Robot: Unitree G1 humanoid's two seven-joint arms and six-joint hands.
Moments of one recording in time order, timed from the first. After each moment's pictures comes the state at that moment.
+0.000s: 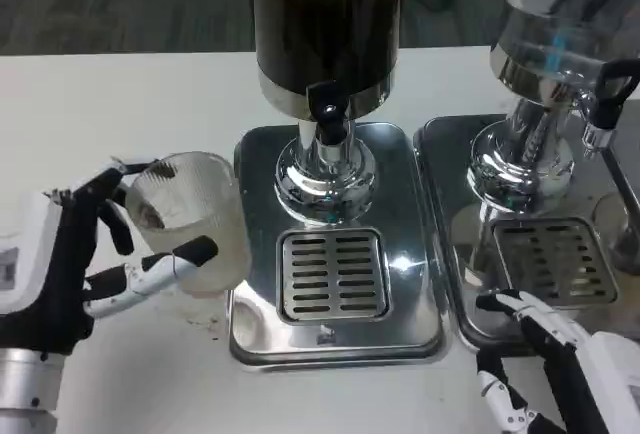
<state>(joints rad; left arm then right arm) -0.11 0.52 -0.11 0.70 0.56 -0.83 0.66 0.61 -0.28 0.19 -0.34 -0.76 -0.13 -0.25</state>
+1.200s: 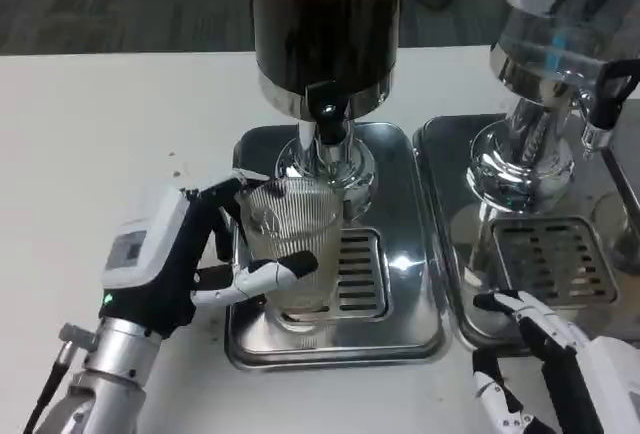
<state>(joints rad) -0.29 0.40 -0.26 0.87 0.67 -0.78 0.61 0.66 -0.23 0.20 -0.38 -0.78 -0.13 -0.27</state>
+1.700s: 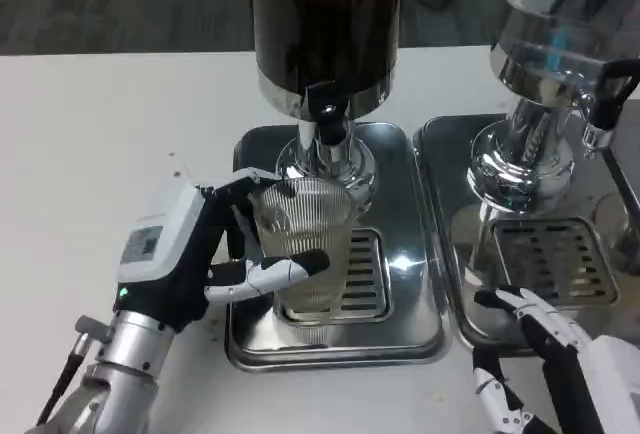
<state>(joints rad) -0.34 0.38 -0.30 0.94 0.68 -0.77 0.64 0.68 -0.21 0.21 -0.39 -0.79 -0.13 -0.27</state>
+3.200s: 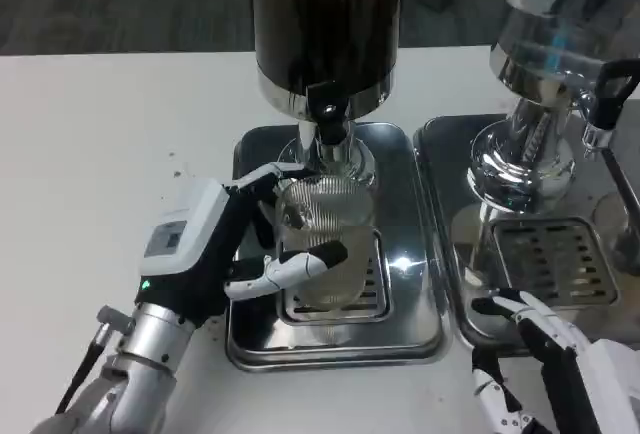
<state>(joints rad) -0.38 0.36 -0.33 0.97 0.67 -0.78 0.61 0.68 -0.19 0.21 -0.40 -0.80 -0.13 -0.28</state>
